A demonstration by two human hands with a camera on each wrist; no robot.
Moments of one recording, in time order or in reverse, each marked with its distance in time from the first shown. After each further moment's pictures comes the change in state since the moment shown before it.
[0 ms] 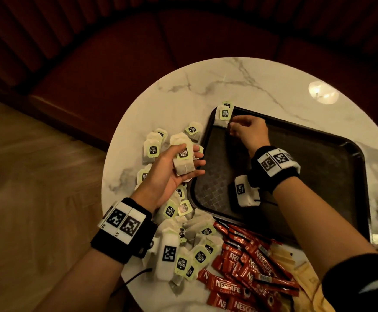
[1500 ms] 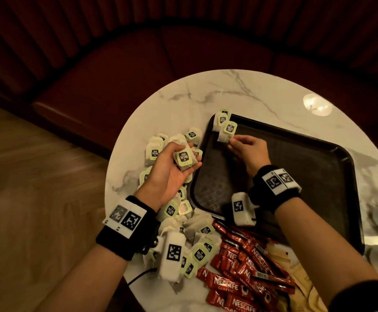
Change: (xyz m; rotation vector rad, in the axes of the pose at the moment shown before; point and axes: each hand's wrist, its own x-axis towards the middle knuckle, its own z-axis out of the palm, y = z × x) left_hand -0.008 0.006 0.006 -0.169 0.048 0.018; right_hand -0.046 0.006 -0.010 0.371 -0.058 0.149
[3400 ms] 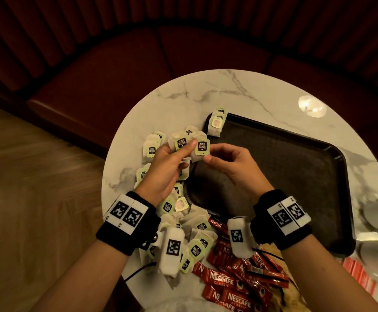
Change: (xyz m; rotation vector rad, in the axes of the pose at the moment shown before) left_hand -0.003 -0.008 0.002 0.351 -0.055 0.222; right_hand -0.104 -0.027 0.008 -0.101 -0.506 -0.188
